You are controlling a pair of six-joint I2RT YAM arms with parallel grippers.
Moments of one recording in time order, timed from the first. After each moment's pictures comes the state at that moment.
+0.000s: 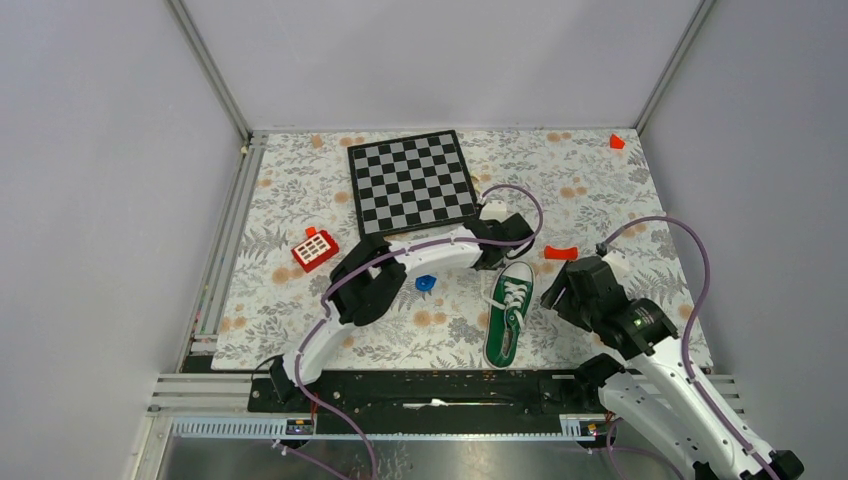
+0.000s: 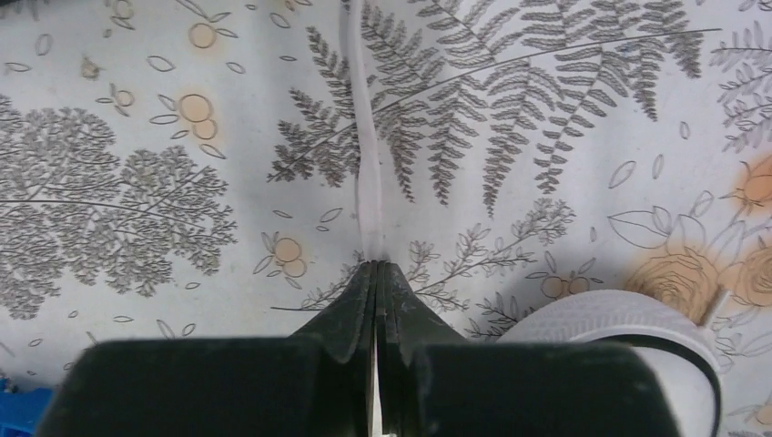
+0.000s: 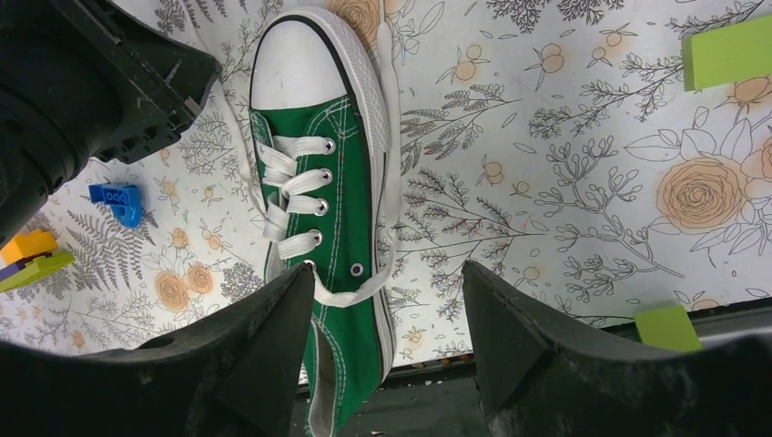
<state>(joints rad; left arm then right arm) -1.02 2.31 1.86 -0.69 -0.46 -0.86 0.51 0.63 0.67 -0.98 0.29 0.92</state>
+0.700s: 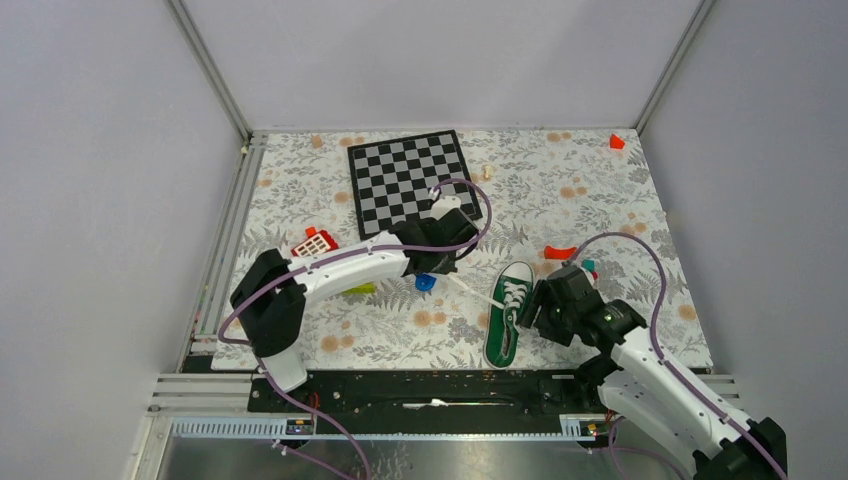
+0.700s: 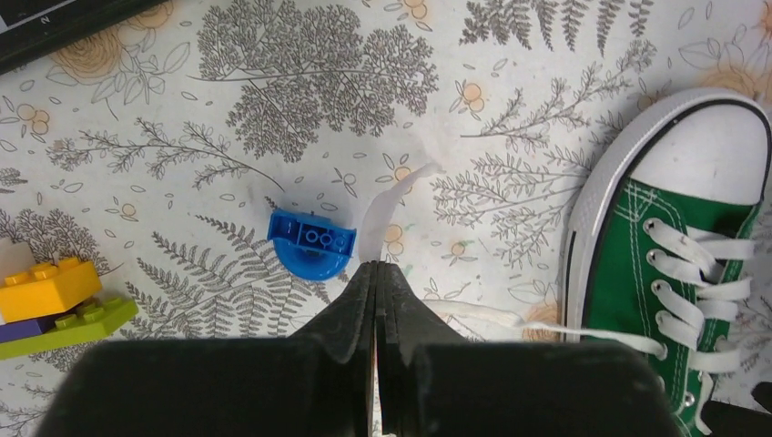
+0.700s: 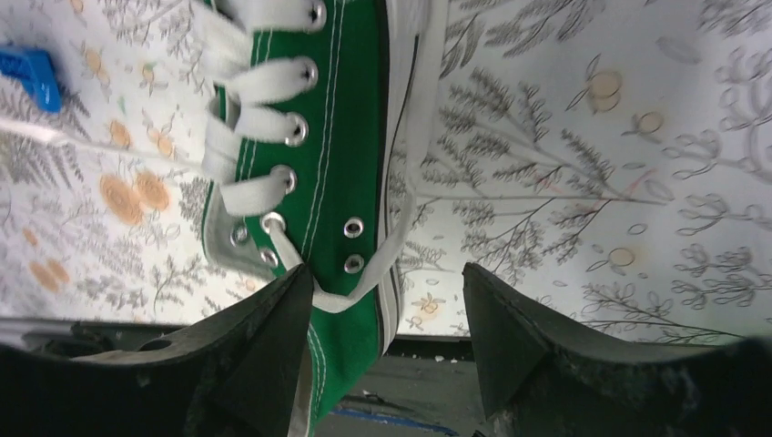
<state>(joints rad) -0.97 1.73 1.34 -0.65 -0.40 -0.72 0.52 0.72 0.47 -0.80 0.03 0.91</state>
